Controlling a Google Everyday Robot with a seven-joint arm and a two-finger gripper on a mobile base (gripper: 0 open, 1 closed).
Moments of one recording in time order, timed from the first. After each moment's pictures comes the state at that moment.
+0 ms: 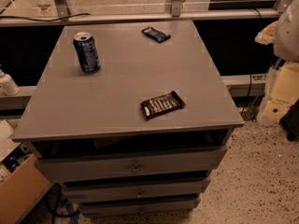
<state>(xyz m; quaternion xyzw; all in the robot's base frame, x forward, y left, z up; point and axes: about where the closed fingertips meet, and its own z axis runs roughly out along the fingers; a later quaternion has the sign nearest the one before) 0.438 -0.217 0.976 -0.60 0.78 -0.03 0.16</state>
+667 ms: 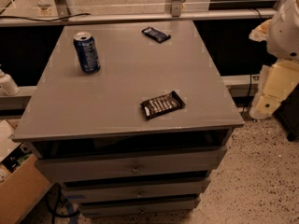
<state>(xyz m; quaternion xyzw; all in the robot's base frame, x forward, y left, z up) 0.455 -0.212 0.972 -0.61 0.77 -0.03 0.18</state>
